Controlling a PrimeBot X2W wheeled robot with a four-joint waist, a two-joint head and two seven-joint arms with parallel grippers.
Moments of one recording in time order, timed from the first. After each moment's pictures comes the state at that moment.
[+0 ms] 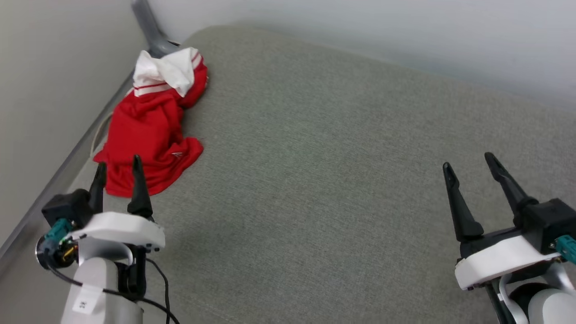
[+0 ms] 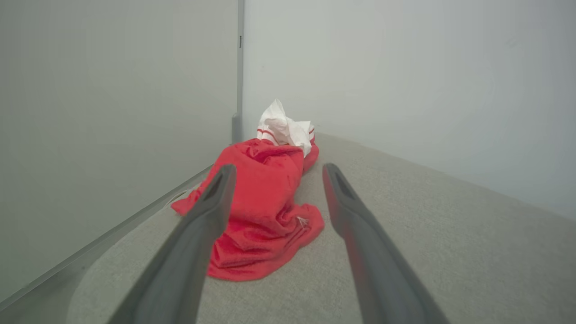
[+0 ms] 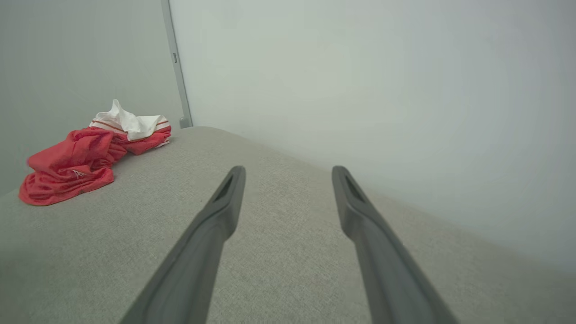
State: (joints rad) left arm -0.32 0.09 0.16 0.39 -0.22 -0.09 -0.26; right arm -0.06 -0.09 0.02 -0.22 0.04 0.13 0.07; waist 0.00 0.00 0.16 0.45
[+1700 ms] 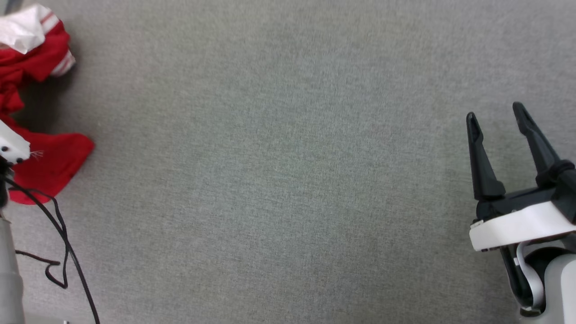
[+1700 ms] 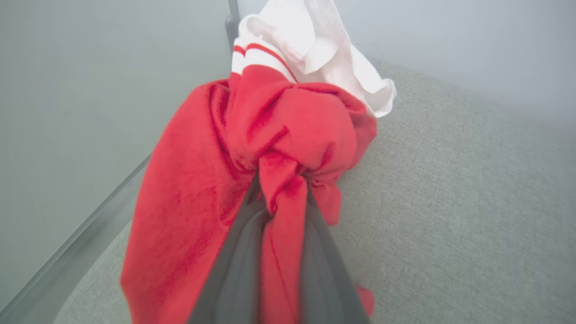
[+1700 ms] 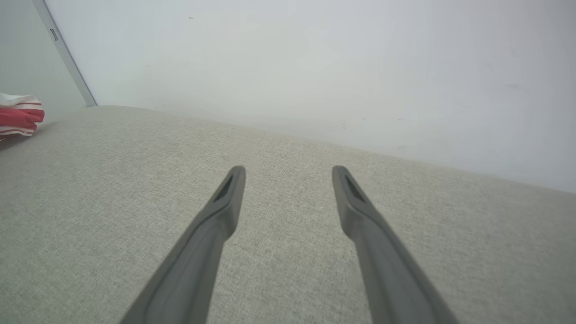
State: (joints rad) left arm -0.71 0.43 0.26 0.58 -0.40 -0.01 0.26; right arm -0.21 -0.11 -0.01 -0.22 0.06 0.13 0.02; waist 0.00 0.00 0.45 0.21
